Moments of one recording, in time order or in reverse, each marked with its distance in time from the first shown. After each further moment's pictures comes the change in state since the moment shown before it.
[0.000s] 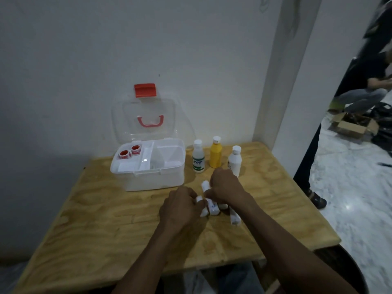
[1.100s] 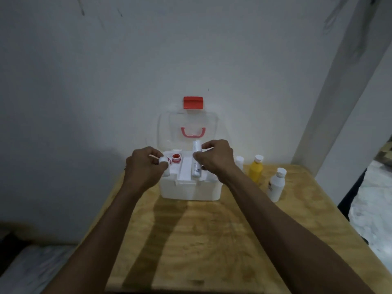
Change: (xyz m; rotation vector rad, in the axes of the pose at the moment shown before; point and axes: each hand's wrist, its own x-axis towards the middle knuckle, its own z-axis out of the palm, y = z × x) left_hand 0.036 -0.068 -0.176 -0.246 0.485 -0.171; right_hand 0.066 -0.145 -0.040 0.819 0.141 0.090
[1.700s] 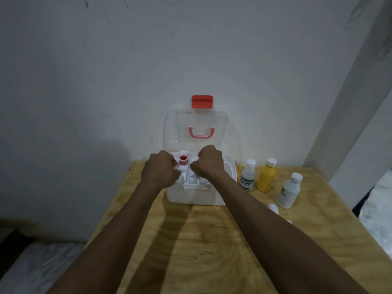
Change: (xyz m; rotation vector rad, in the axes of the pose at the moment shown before) left_hand 0.036 -0.013 0.034 0.366 -0.198 0.138; right_hand 0.030 0.011 0.055 -0.339 -0.053 -0.025
